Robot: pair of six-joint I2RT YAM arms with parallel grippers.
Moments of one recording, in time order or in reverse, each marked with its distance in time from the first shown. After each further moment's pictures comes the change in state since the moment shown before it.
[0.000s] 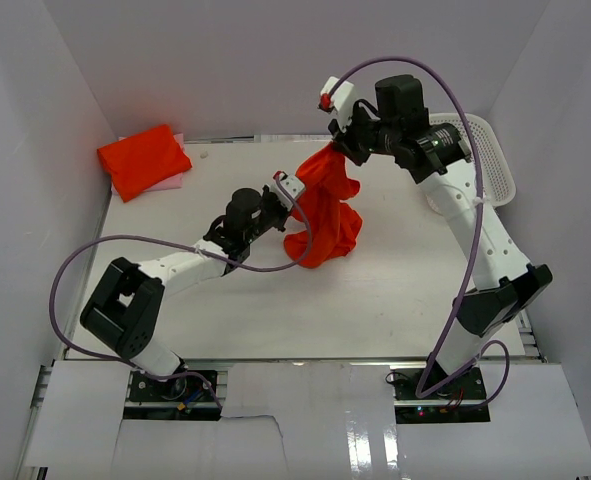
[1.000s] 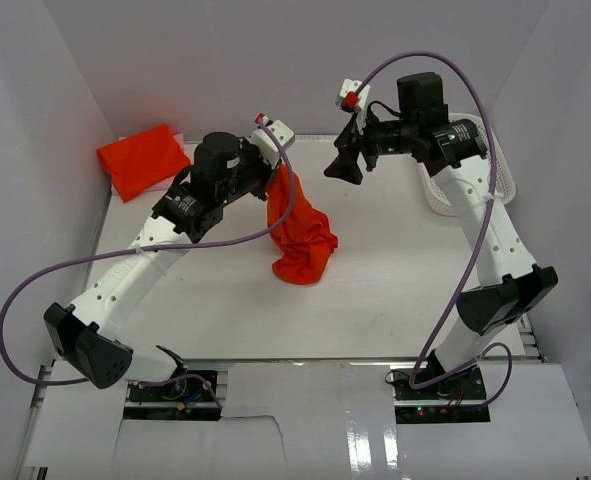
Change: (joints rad) left arm 0.000 -0.189 0.589 -0.861 -0.058 -0.025; right arm -0.109 -0.012 -0.059 -0.017 -0.383 0.006
